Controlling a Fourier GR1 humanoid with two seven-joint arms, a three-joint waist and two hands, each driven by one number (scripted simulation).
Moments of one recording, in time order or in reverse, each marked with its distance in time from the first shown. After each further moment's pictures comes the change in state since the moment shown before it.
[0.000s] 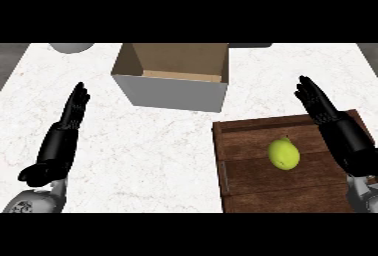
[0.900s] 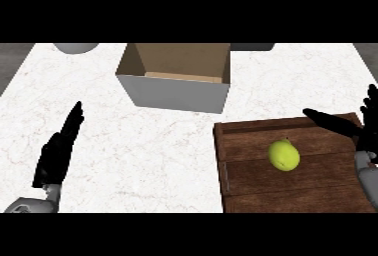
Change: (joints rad) left arm 0.050 0.029 0.015 0.102 -0.036 0.004 0.234; right arm -0.082 0.020 -0.136 0.300 0.343 -0.641 0.533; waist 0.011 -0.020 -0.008
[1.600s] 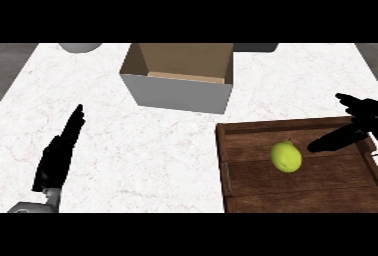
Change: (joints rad) left arm 0.024 -0.005 -0.004 -0.025 -0.013 -0.006 0.018; right arm -0.125 -0.275 0.188 -0.092 -0.214 0.693 0.492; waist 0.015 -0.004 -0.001
